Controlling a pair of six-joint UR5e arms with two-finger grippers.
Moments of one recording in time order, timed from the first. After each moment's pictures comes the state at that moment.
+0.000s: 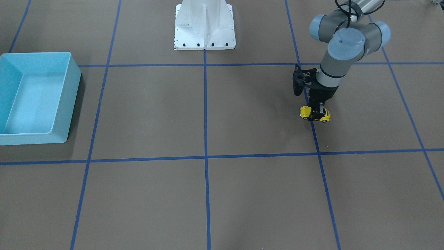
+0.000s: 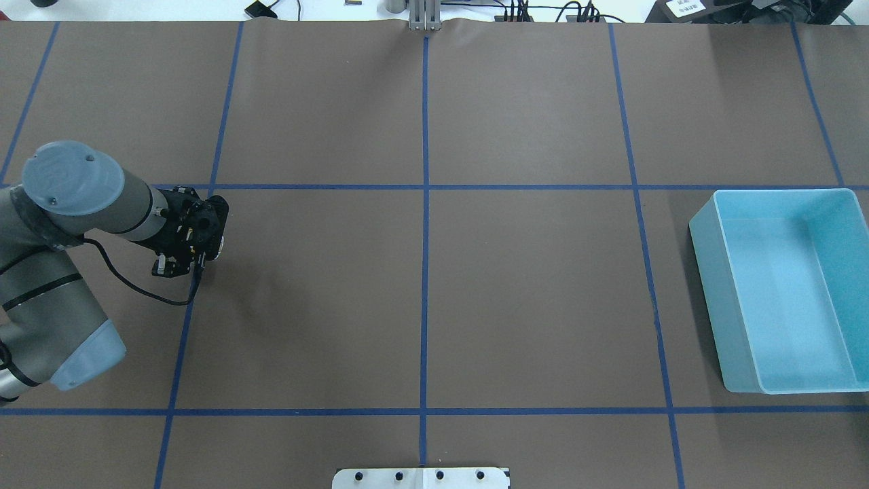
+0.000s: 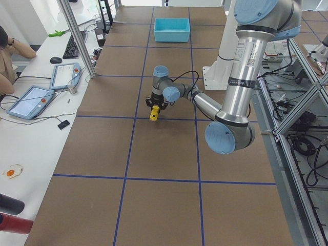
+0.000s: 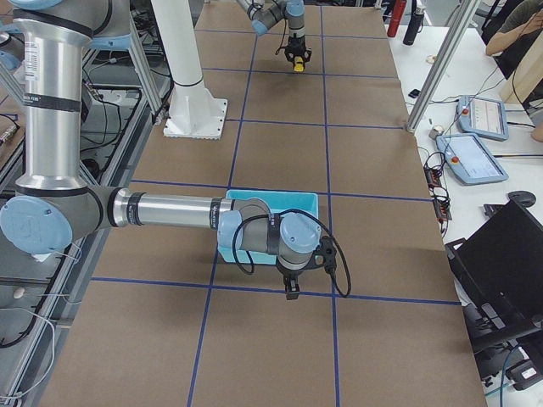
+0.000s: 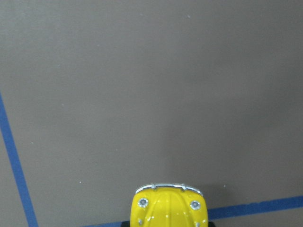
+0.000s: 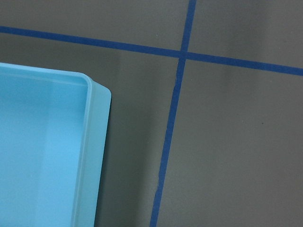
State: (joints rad) left arm -0.71 -1.79 -1.80 -1.86 -1.92 0.63; right arm 1.58 -1.67 1.65 -1.63 2.43 -0.22
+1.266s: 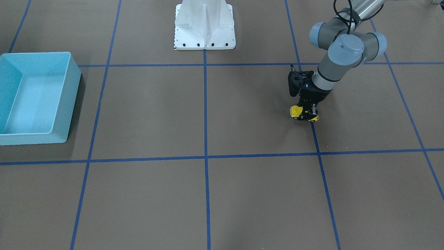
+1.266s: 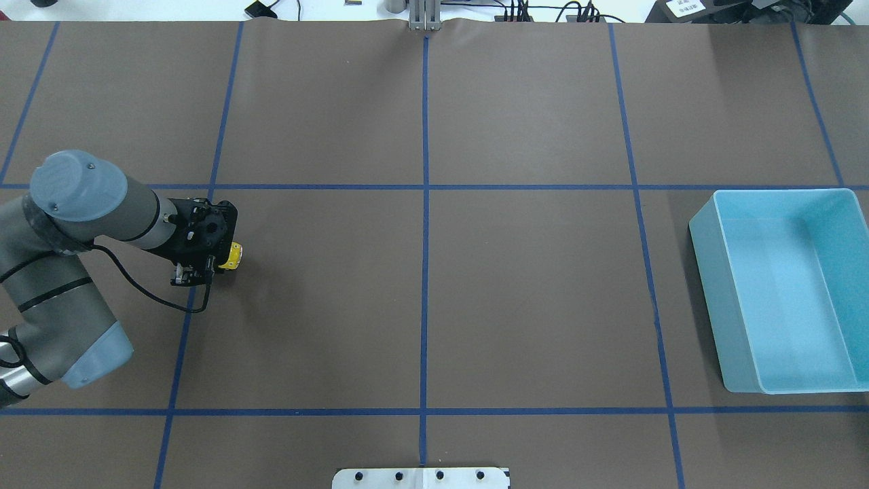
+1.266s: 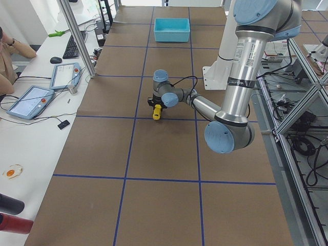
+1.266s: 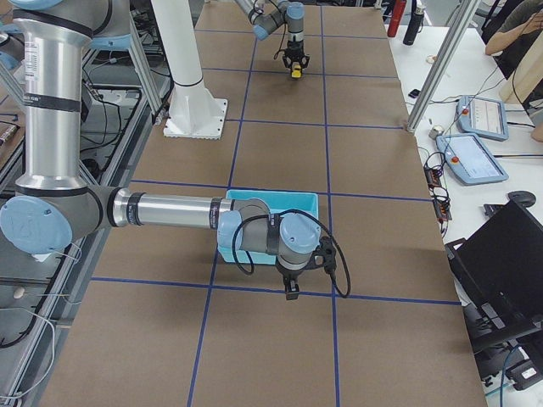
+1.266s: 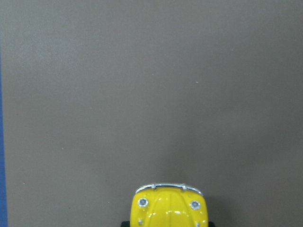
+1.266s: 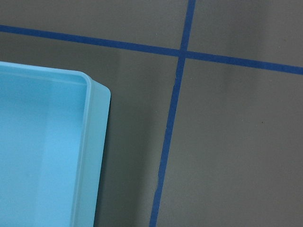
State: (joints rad) left arm -0.69 -1.79 -1.72 -2.01 -2.00 0.56; right arm 1.58 -1.67 1.65 -1.63 2.43 -0.22
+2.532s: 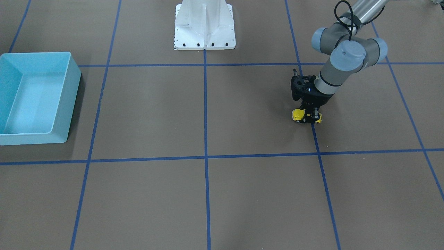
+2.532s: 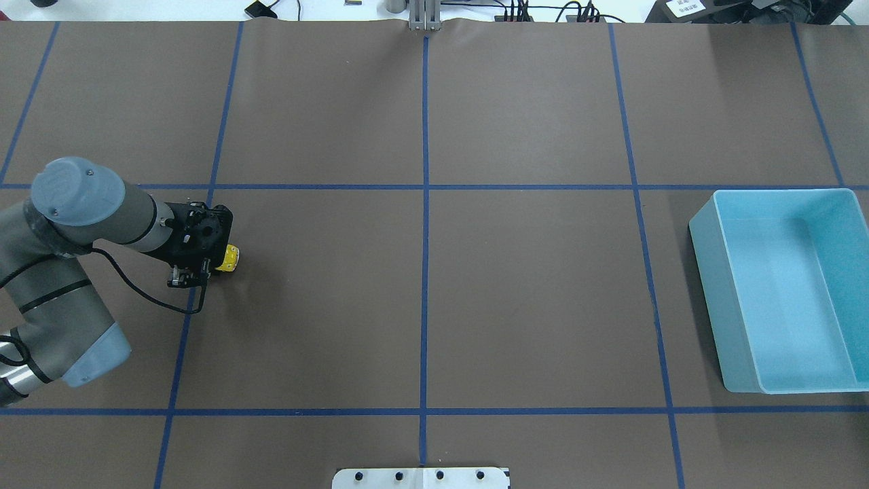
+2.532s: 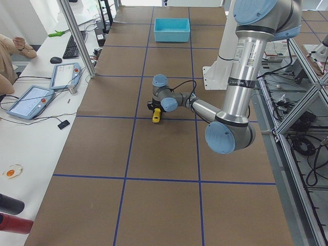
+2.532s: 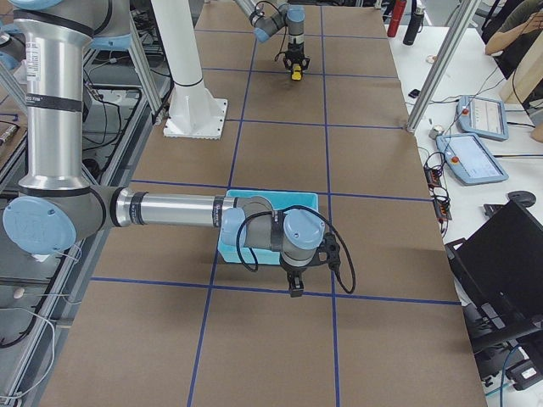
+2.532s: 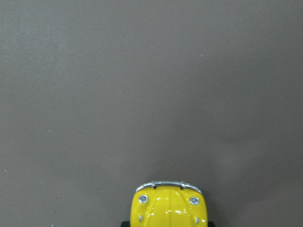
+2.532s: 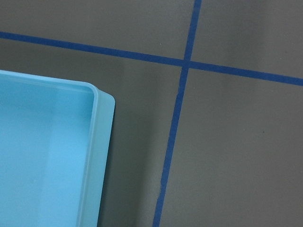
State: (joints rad) left arm -0.69 -1.78 -1.67 -2.07 -2.00 0.57; right arm 1.58 -1.65 1.66 -1.63 2.44 -0.22
